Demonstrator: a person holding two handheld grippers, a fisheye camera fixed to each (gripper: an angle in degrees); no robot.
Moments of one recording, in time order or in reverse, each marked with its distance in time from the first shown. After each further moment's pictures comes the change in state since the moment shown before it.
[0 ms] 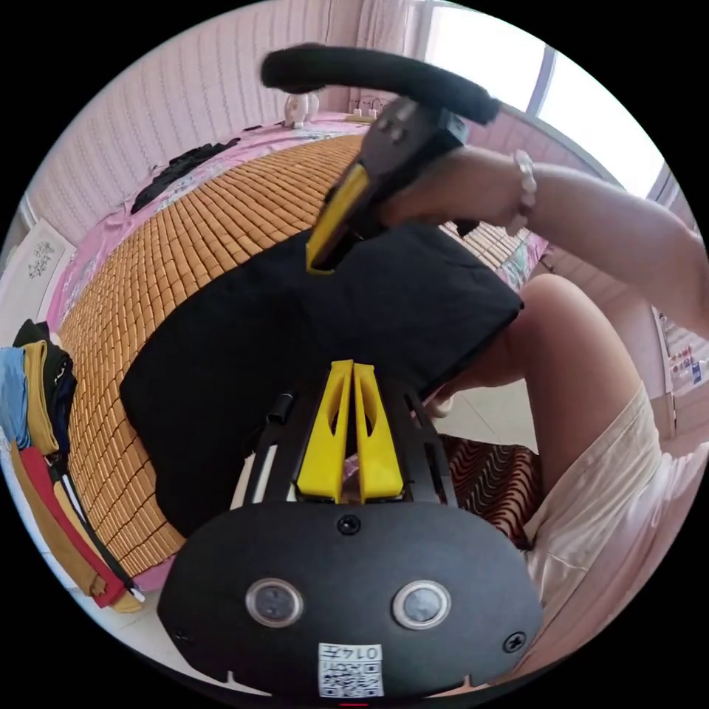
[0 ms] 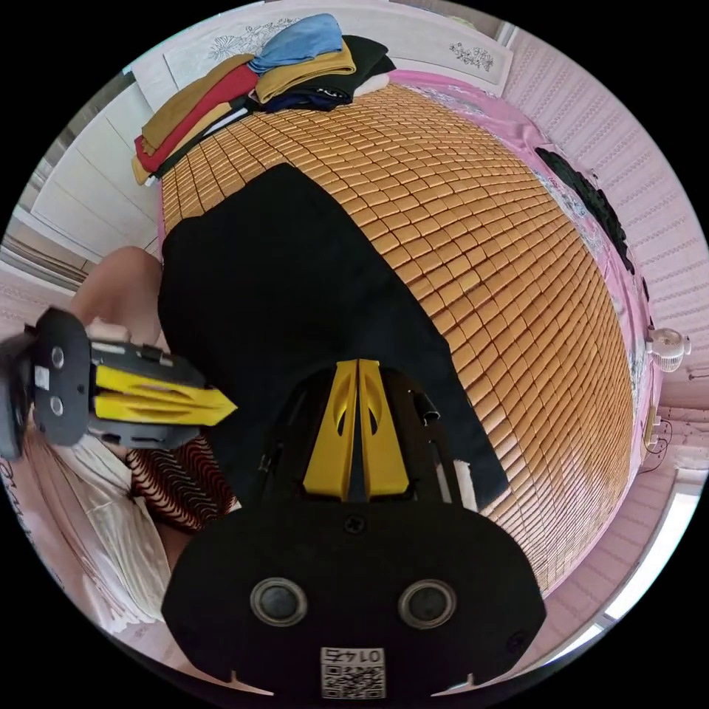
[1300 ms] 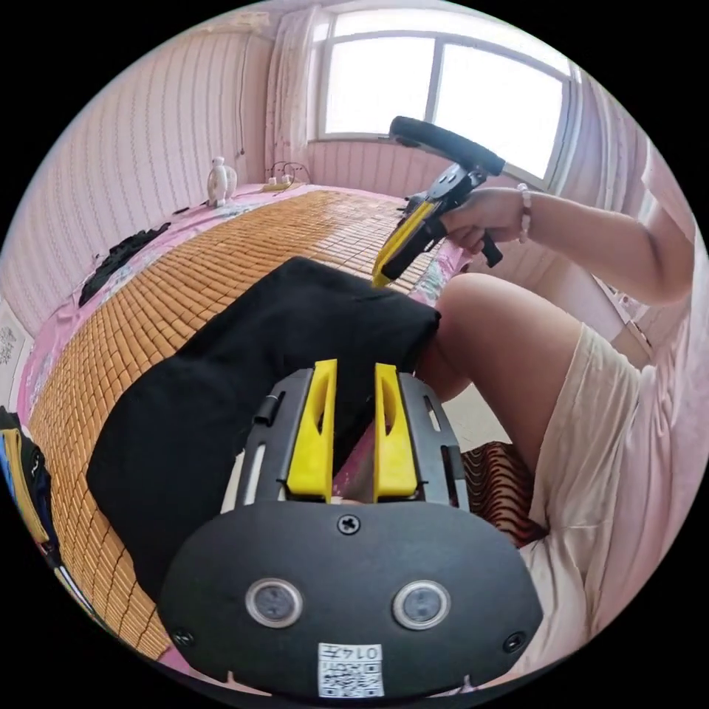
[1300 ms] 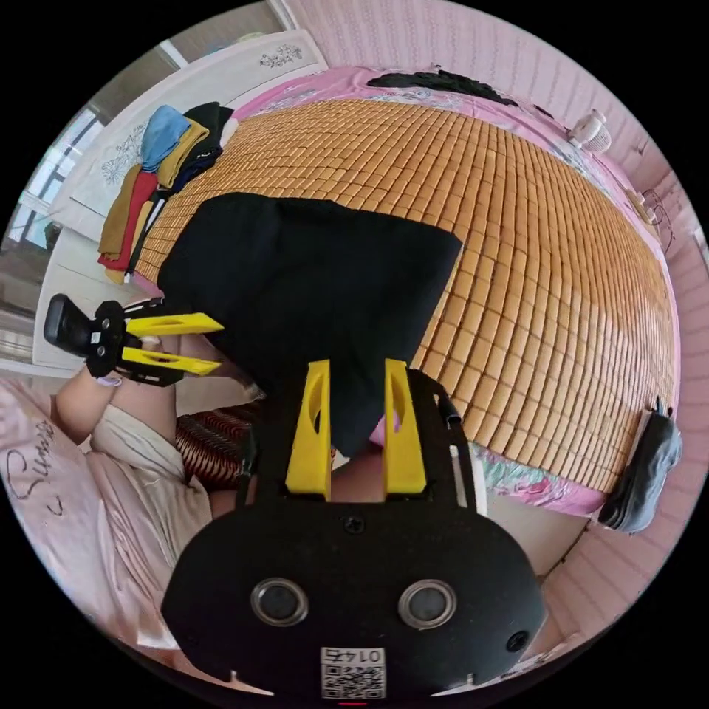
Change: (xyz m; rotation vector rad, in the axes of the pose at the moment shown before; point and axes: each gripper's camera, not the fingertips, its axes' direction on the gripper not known) left arm 0.077 -0.005 -0.008 0.378 0.178 0.277; right arm 0.056 0.216 0.137 0.092 -0.207 0.543
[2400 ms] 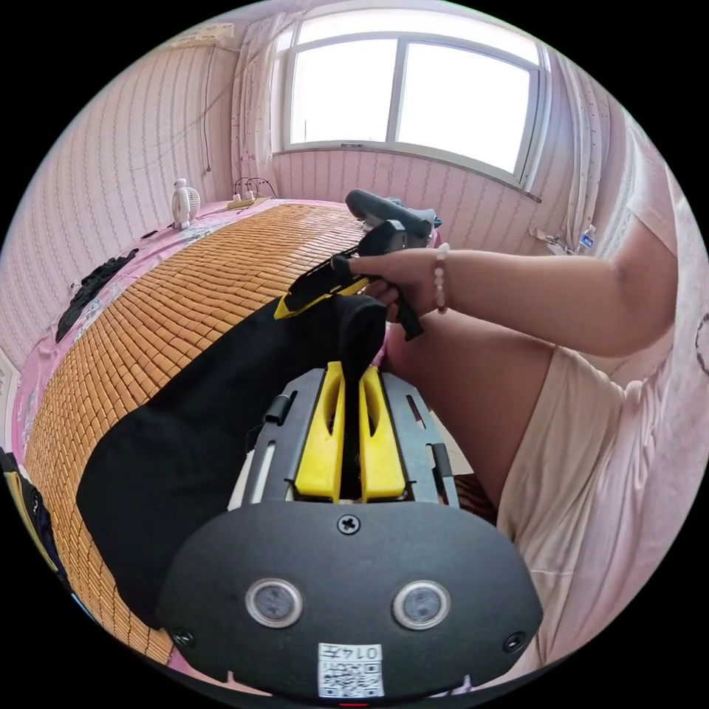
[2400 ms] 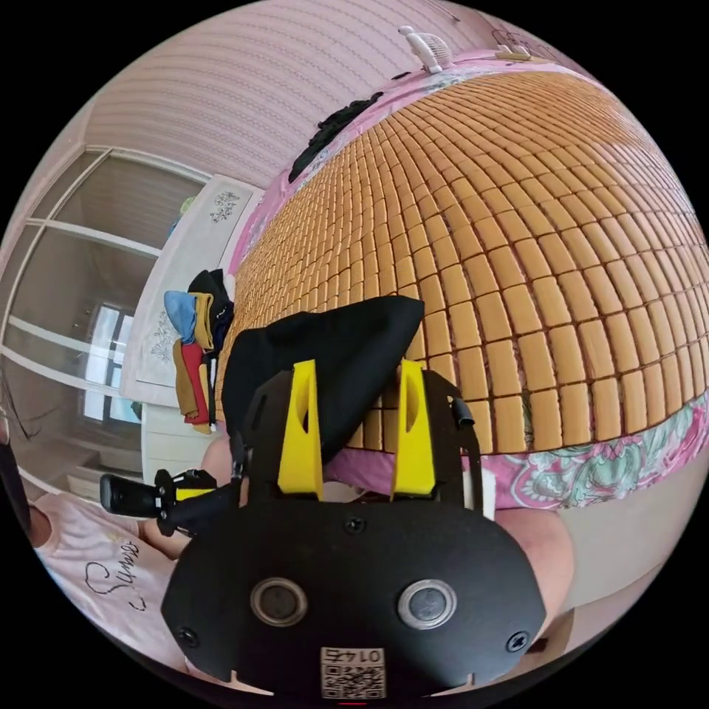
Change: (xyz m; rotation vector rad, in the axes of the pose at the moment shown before) left arm 0.048 -0.033 0.022 -0.006 0.035 0.047; right arm 0.206 0.097 0.291 0.385 -0.498 0.485
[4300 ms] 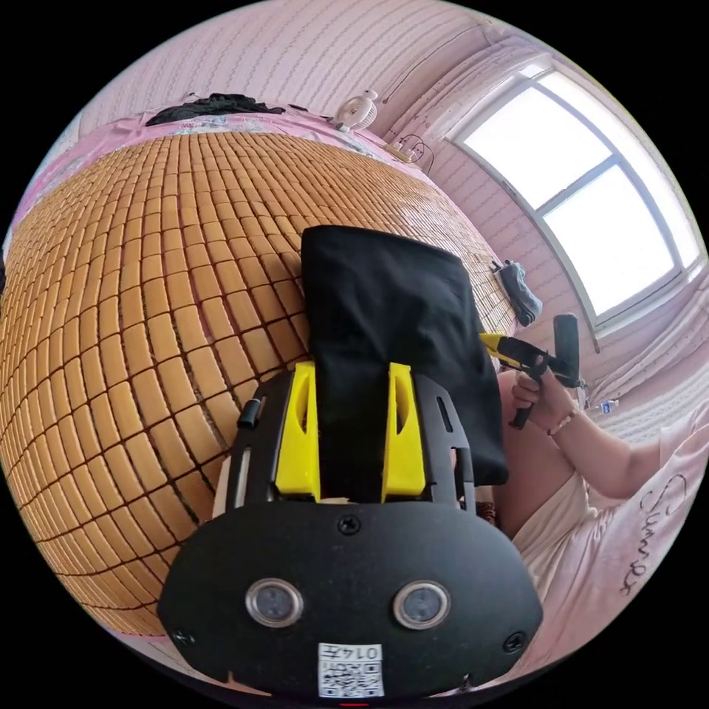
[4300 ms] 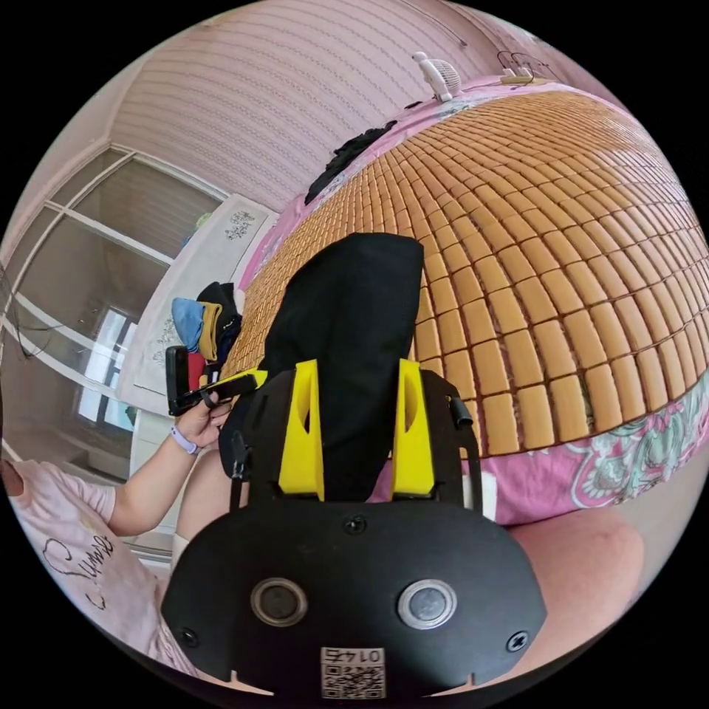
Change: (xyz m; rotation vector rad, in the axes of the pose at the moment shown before) left arm -0.339 0.060 0.076 -0.092 0.106 -0.645; right arm 0.095 0.122 0.113 0.133 0.026 -0.083
